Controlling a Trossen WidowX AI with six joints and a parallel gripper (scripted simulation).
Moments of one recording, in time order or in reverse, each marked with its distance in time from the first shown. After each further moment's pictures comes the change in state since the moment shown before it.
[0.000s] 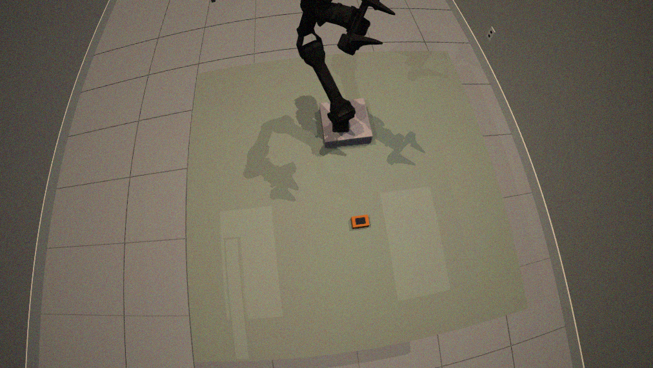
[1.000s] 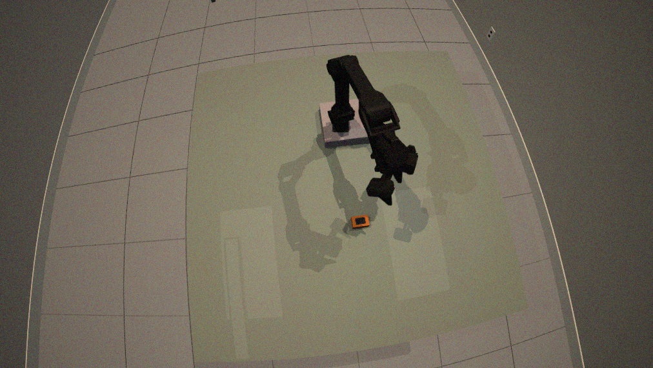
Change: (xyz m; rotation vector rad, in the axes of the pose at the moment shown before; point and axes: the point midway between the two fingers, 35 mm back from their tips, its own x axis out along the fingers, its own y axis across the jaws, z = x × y) arm 0.173 0.358 0.110 1.795 0.463 1.248
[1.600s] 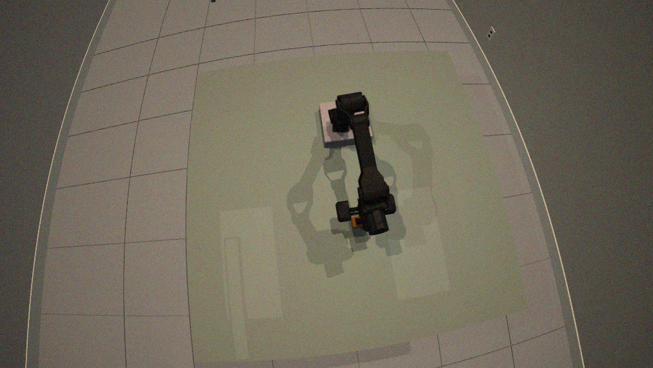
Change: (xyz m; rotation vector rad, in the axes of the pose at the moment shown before) arm 0.158 0.034 -0.144 0.995 0.673 0.067
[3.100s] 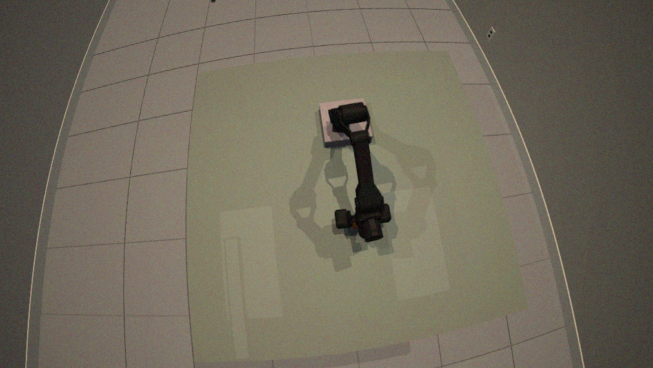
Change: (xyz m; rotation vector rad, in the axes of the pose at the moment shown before) arm 0.078 -0.003 0.007 0.029 -0.009 -0.004
